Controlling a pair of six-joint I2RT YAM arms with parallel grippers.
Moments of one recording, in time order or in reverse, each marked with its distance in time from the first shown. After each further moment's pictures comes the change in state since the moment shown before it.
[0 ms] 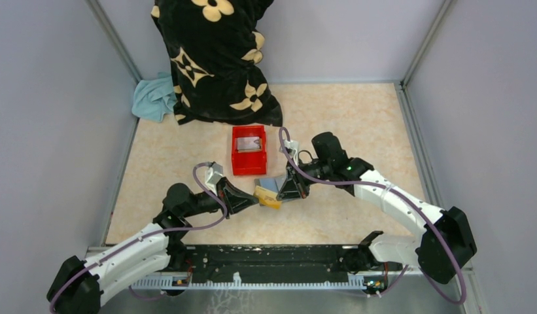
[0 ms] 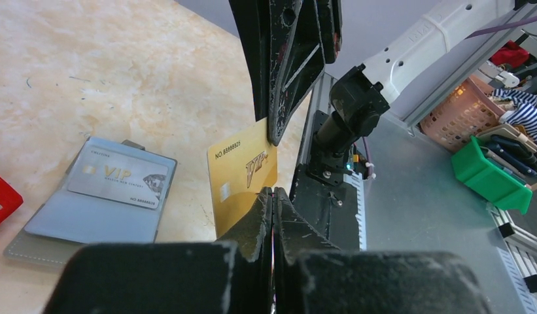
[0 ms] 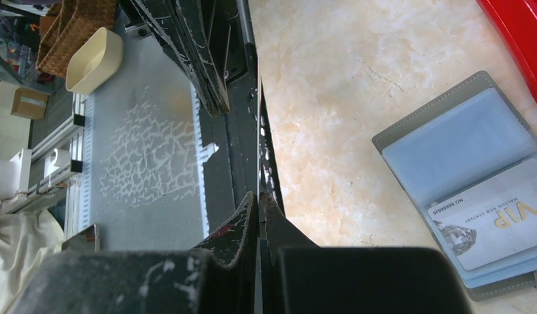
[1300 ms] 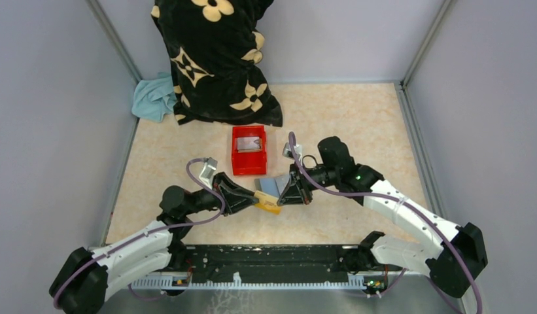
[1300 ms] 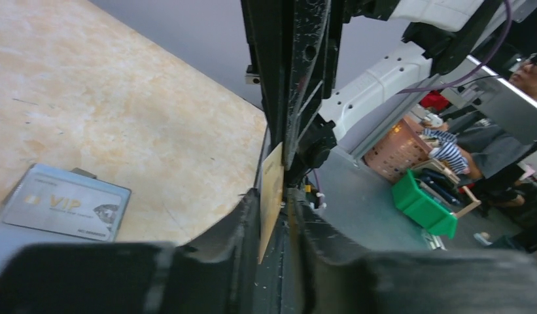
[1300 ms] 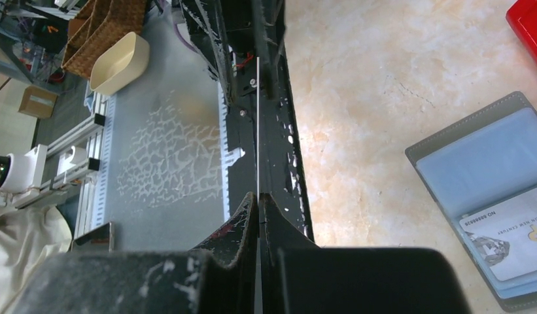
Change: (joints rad) left arm 0.033 0.092 -0.024 0.273 0.034 -0.235; right arm 0.046 -0.129 -0.024 0.016 -0.003 0.070
